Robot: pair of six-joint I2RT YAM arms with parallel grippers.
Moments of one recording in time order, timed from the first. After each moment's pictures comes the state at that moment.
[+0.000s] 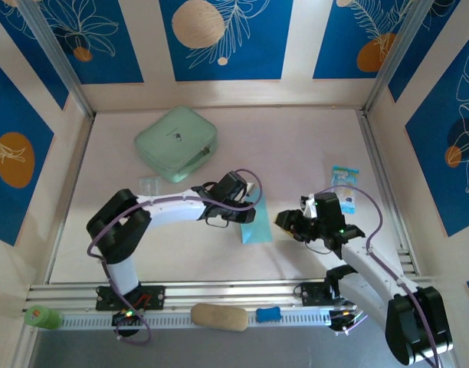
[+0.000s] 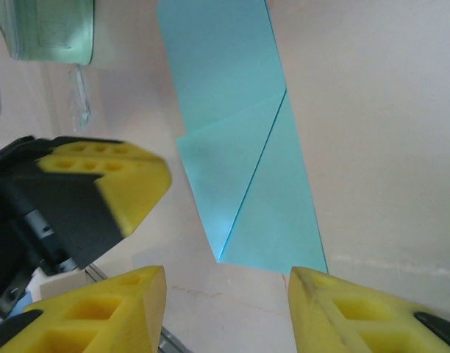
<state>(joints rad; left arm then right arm) -0.88 1.79 1.07 -0.23 0.29 -0.59 0.28 0.86 0.31 -0.28 -0.60 0.87</state>
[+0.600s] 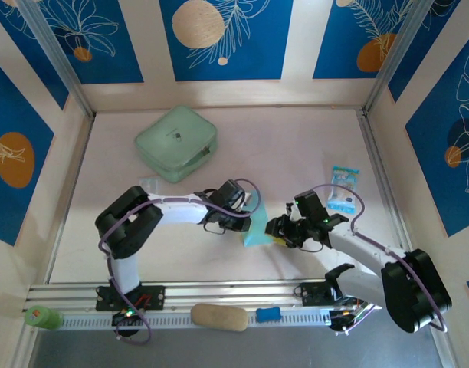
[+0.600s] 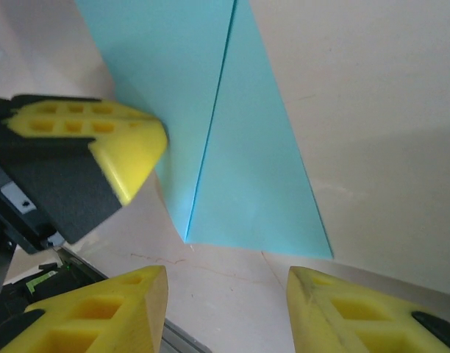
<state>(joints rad) -0.88 1.84 0.98 -0.16 0.35 -0.59 0.45 1.11 0.41 -0.34 -0.54 0.90</state>
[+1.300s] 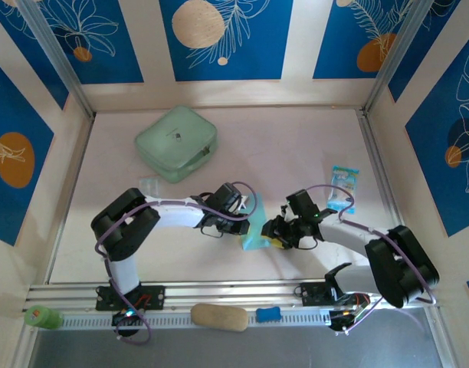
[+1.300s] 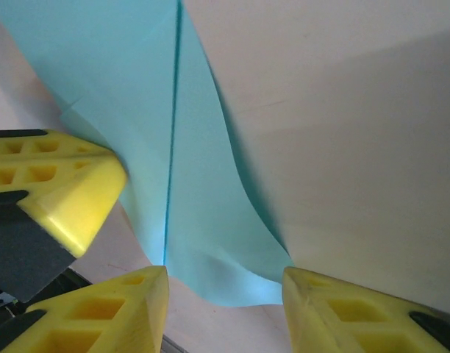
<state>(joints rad) -0.88 1.81 0.93 -0.11 0.38 -0.63 0.48 1.29 0.45 -0.30 -0.56 0.93</state>
